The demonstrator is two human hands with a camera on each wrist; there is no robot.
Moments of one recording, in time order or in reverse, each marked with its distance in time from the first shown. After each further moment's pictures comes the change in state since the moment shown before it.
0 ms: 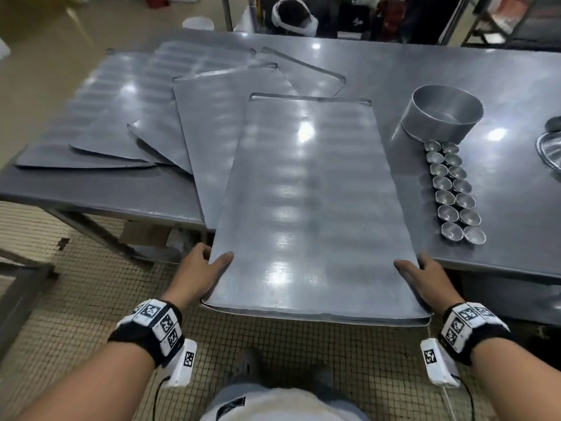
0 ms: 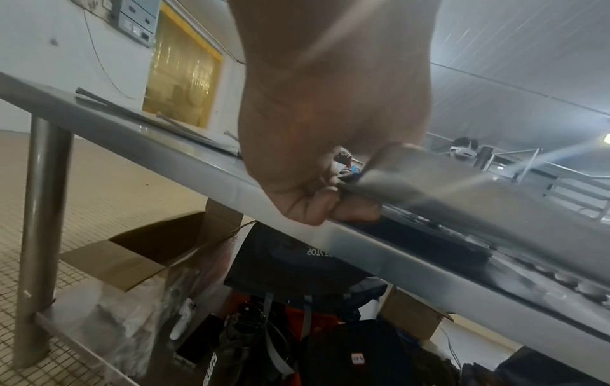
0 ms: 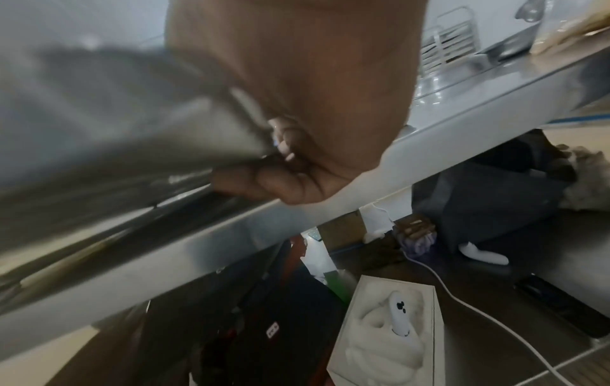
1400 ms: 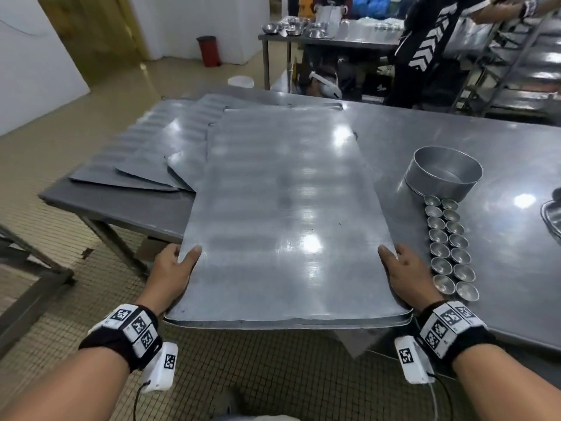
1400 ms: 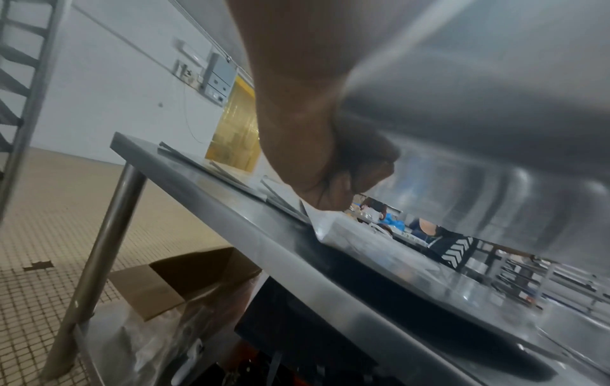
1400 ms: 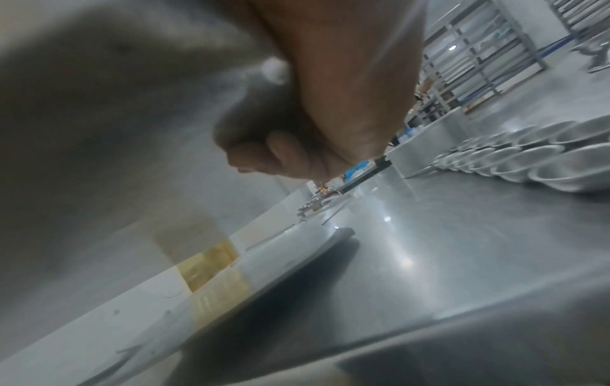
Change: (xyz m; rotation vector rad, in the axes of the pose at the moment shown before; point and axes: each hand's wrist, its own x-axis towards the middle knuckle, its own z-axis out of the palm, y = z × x) left_hand -0.030 0.026 -0.032 -0.261 0.440 0.218; right_hand 0.023 -0.108 -0.009 -0.165 -0.022 -0.402
